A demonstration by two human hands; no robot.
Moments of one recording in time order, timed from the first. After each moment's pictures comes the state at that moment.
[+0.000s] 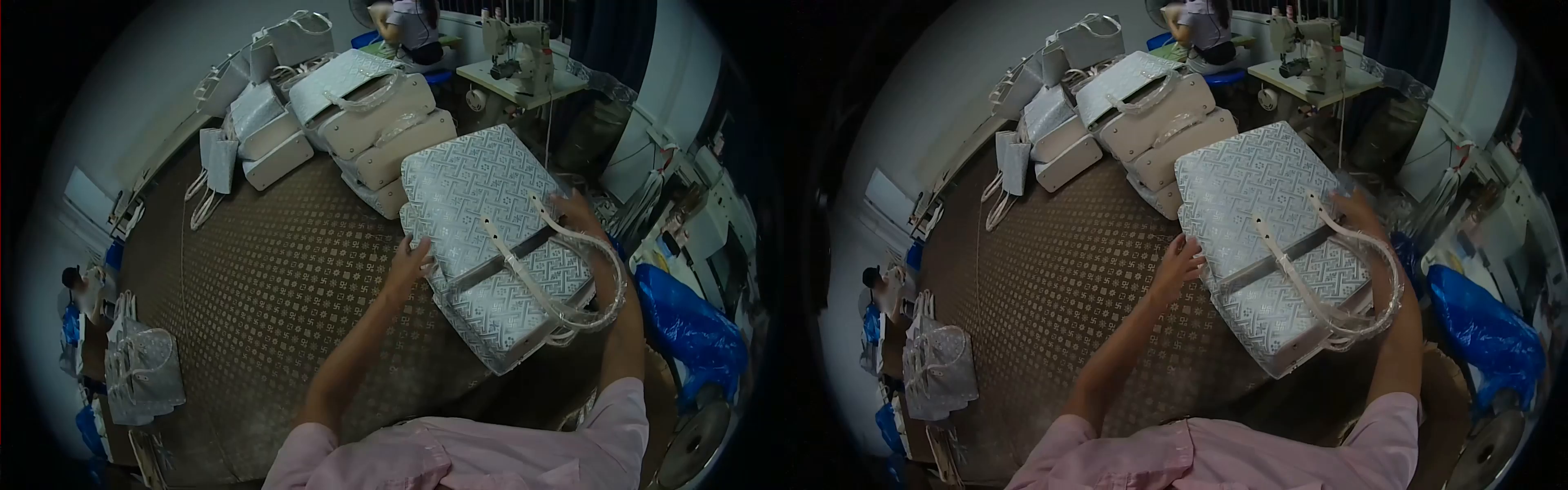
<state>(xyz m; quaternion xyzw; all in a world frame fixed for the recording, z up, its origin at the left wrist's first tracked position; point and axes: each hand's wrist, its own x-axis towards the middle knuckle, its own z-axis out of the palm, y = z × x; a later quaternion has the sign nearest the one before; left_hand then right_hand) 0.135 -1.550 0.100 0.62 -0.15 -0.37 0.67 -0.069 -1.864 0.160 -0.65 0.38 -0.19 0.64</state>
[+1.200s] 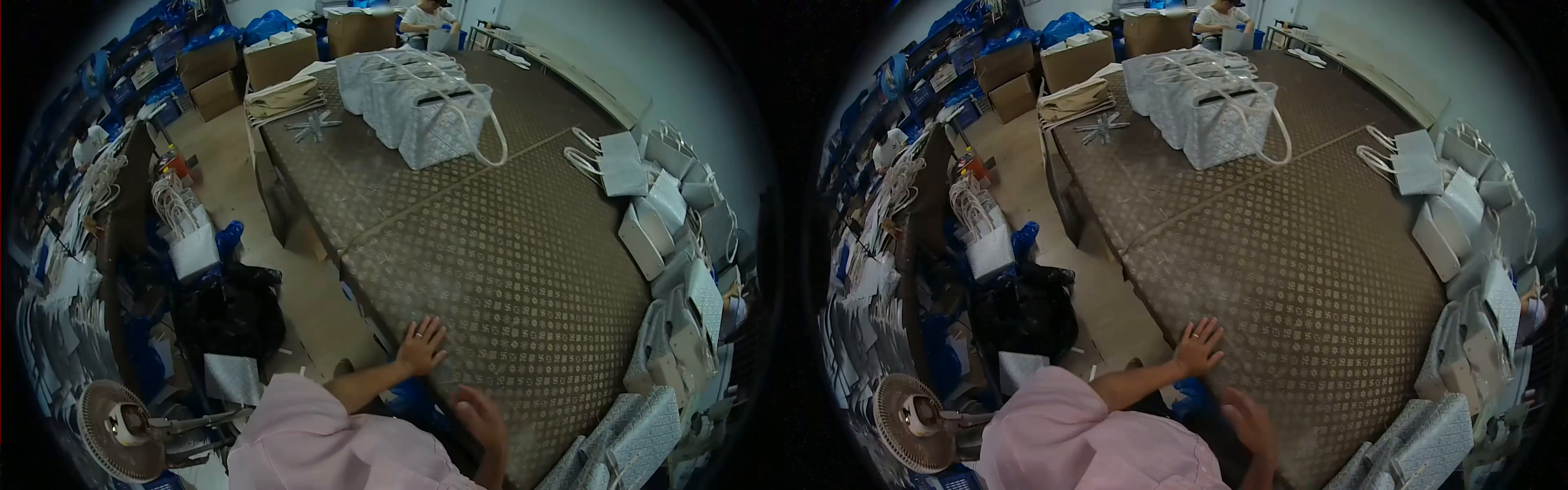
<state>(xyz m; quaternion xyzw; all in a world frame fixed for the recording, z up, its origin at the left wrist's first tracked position) -0.055 -1.017 -0.102 0.97 0.06 0.16 0.19 -0.058 -1.238 0.072 -0.74 -0.22 0.33 0.54</state>
